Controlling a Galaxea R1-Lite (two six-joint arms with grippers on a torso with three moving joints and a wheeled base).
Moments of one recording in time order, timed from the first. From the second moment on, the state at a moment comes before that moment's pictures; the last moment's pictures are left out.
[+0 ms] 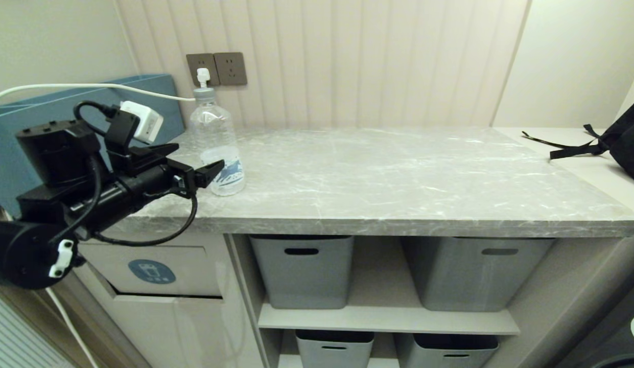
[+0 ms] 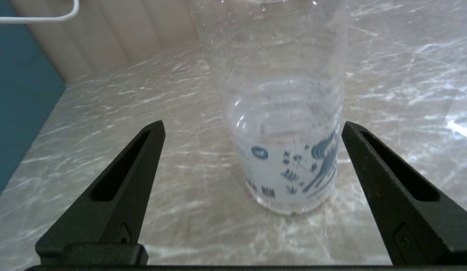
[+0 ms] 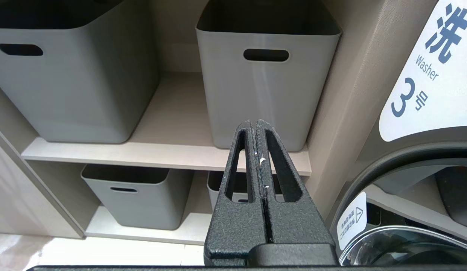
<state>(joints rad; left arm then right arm) -0.15 1.72 -0.89 -0.88 -0.18 0.25 0.00 0.00 0.00 0.00 0.00 -0.01</state>
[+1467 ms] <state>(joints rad) -0.21 1.96 -1.19 -0.86 -0.24 0.17 0.00 0.00 0.00 0.00 0.00 -0.01</state>
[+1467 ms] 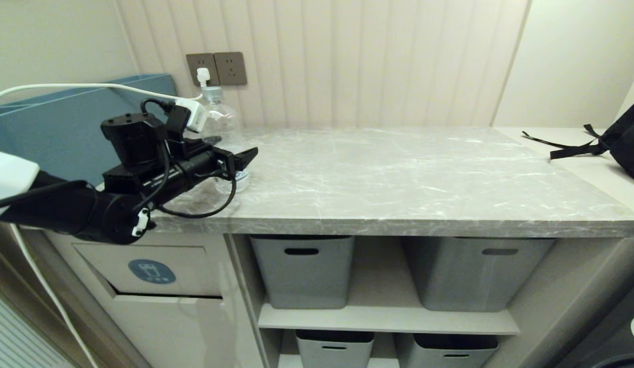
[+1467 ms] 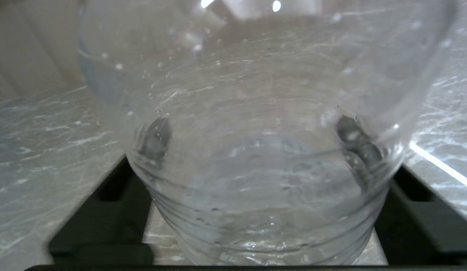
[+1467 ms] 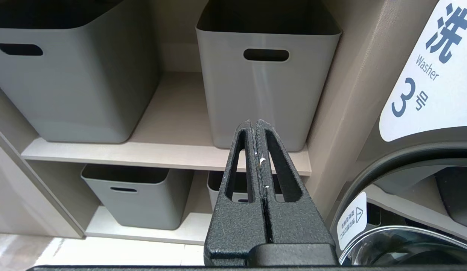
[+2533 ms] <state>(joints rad) -0.19 1.66 -0.86 -0.85 -0.20 0.14 0.00 0.00 0.00 0.00 0.00 -0.01</state>
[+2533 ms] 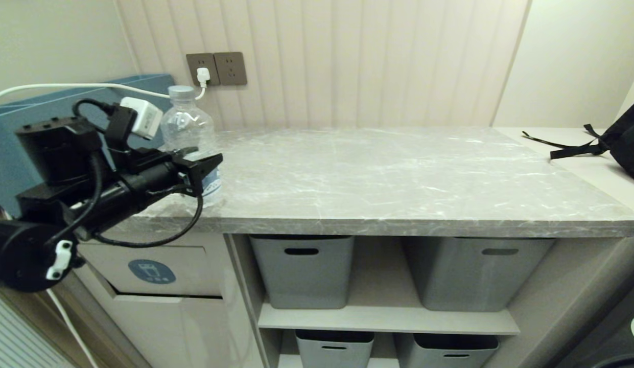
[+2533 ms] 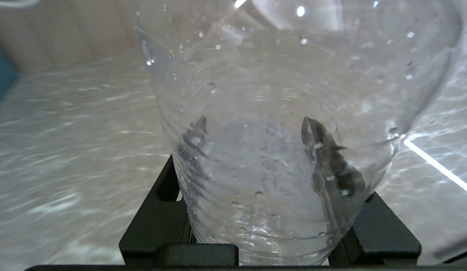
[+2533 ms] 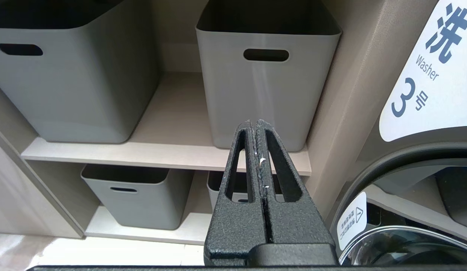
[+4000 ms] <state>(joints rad) -0.15 0.29 -0.09 -0.18 0.11 0.12 0.00 0.00 0.00 0.00 0.00 -0.01</state>
